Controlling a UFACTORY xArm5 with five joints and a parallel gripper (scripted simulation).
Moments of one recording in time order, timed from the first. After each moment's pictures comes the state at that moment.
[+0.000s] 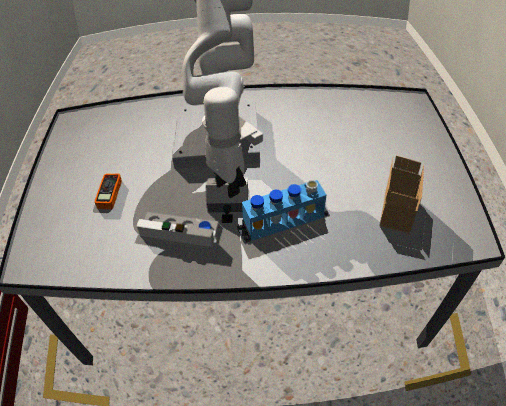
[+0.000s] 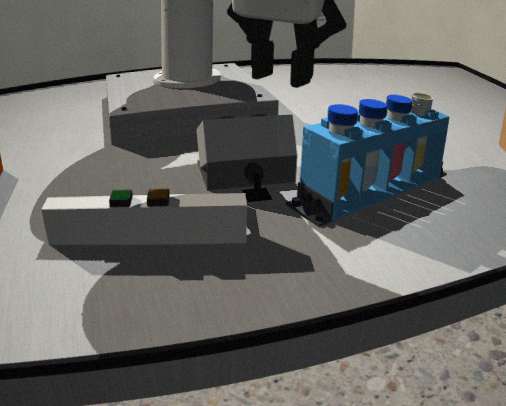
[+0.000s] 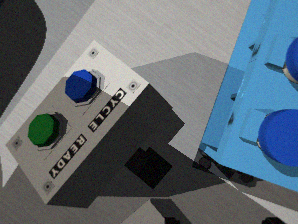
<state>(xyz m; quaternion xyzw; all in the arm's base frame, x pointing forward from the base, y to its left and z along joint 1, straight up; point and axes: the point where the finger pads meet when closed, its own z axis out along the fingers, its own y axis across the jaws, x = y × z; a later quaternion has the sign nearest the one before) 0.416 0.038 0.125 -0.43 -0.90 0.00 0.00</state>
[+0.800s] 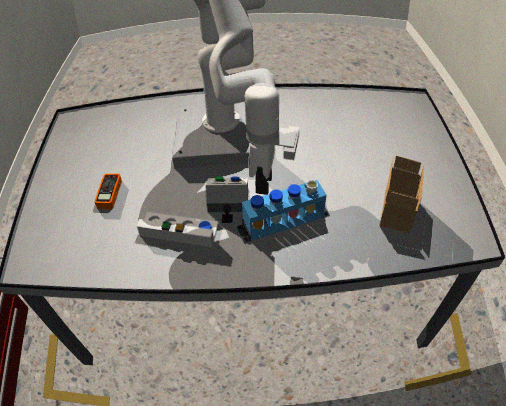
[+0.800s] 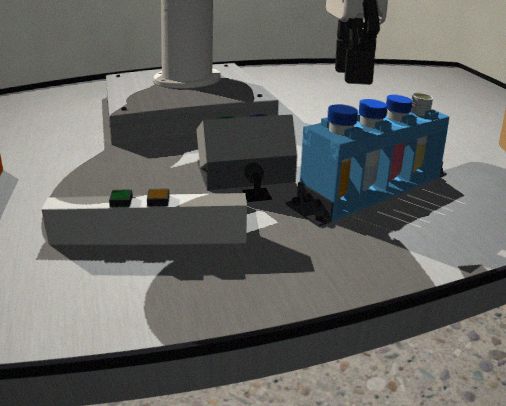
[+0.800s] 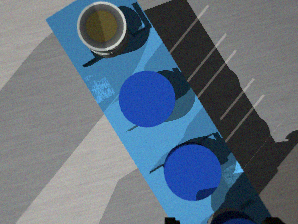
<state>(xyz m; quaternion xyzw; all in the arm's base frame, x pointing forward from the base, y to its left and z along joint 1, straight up) 0.410 0.128 0.125 -0.78 -0.63 0.00 0.00</state>
